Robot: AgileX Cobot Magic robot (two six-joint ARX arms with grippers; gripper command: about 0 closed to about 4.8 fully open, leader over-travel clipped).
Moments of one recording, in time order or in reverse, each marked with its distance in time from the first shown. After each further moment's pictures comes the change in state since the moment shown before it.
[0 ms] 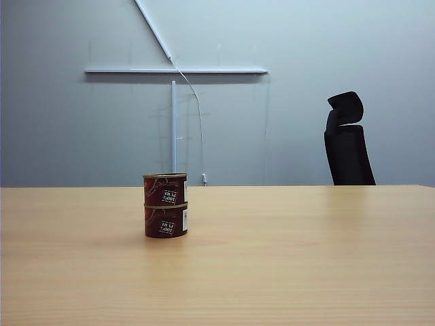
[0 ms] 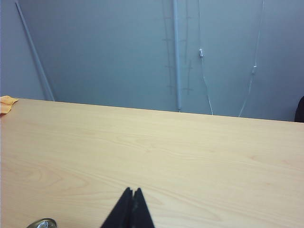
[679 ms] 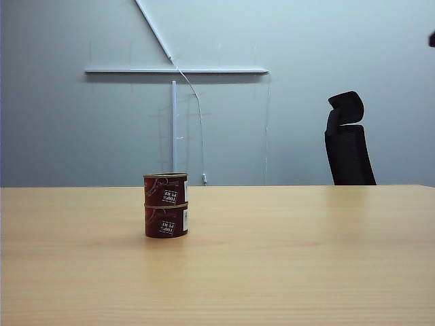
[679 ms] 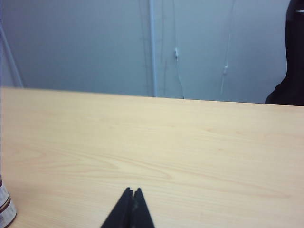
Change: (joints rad) left arm -0.002 0.000 0.000 -0.001 0.003 0.000; right arm -0.286 -0.390 -0.370 0.012 -0.206 -0.042
